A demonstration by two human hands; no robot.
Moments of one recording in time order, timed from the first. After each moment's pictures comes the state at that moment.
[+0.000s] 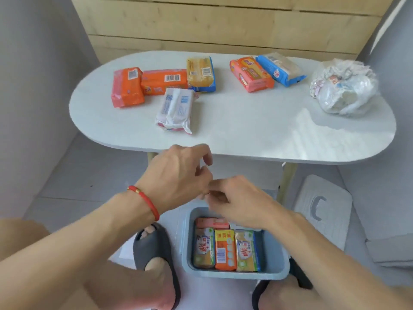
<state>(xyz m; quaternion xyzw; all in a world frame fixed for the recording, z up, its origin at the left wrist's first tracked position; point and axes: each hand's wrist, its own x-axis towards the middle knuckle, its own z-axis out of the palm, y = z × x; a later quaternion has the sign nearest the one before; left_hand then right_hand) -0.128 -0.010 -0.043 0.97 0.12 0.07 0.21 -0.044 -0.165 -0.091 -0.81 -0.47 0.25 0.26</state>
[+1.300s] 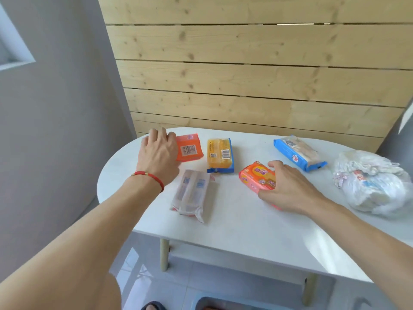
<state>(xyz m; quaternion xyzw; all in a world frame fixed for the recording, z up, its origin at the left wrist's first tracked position) -0.007 0.142 0.005 0.94 0.29 0.16 -0.13 0.149 -0.117 -0.021 -0.93 -0.30 0.12 0.16</state>
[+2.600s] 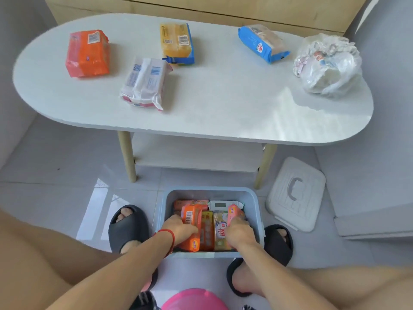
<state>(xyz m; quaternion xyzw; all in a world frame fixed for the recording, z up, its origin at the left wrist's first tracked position) -0.156 -0.080 -0.257 0.67 0.45 -0.31 0.49 -0.071 -0.237 -0.276 -0.92 0.01 0.39 0.08</state>
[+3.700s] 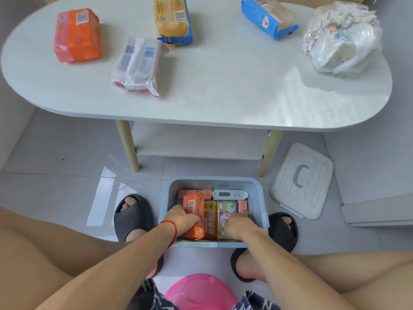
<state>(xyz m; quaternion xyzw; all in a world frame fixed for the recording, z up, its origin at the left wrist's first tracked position) -0.158 -0.083 -0.268 0.66 0.47 -0.30 0.50 -0.071 -0.238 -0.288 -0.86 -0.10 0.49 -0.04</state>
